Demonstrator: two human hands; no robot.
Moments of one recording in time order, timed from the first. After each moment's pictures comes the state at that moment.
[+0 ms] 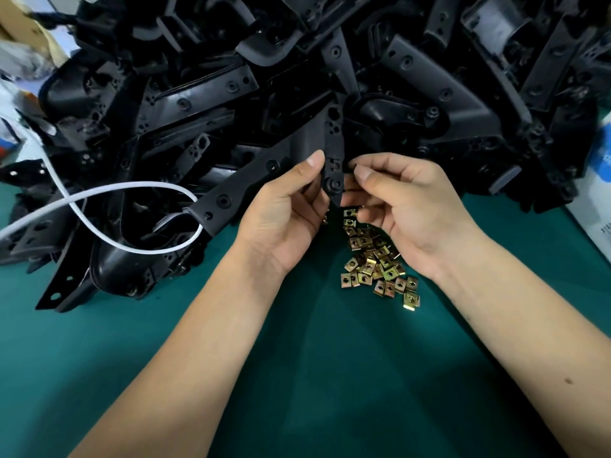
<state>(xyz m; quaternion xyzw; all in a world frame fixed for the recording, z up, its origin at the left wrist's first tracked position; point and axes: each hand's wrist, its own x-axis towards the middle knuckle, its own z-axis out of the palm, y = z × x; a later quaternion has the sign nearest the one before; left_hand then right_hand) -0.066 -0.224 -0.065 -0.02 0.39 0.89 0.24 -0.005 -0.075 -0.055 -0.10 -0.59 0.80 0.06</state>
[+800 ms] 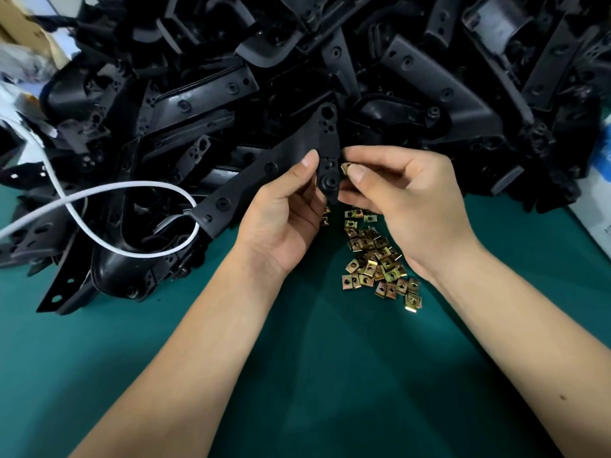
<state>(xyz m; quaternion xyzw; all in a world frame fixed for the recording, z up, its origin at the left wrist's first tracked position) -0.069 -0.226 -0.066 -0.02 0.36 0.91 0.23 -0.004 -0.082 -0.056 -0.02 -0.63 0.75 0.17</state>
